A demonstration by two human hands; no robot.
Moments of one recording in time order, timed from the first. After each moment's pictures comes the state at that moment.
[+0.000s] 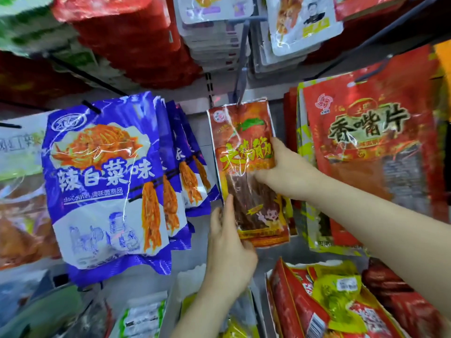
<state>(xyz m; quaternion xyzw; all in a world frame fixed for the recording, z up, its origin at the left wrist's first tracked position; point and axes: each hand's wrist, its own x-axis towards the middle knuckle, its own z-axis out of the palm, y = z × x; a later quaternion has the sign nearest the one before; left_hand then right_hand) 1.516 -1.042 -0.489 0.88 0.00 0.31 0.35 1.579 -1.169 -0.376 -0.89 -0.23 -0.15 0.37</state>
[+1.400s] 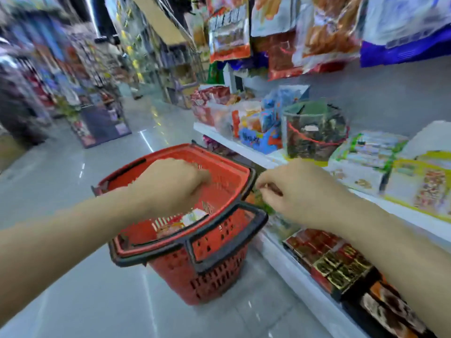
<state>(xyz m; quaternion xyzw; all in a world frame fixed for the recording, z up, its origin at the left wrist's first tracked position) 1.096 -0.913 -0.532 0.91 0.33 0.02 -0.24 1.313 -1.011 -0.561 -0.62 -0.76 -0.06 0.18</state>
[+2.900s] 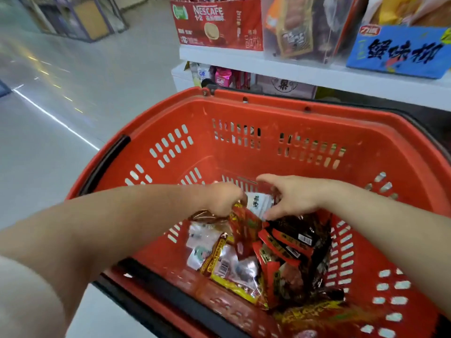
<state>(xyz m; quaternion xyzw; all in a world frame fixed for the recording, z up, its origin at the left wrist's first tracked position) 1.023 -0.566 -0.771 0.96 0.07 -0.27 0.07 1.148 -0.715 -0.709 -0.75 -0.54 0.39 0.02</state>
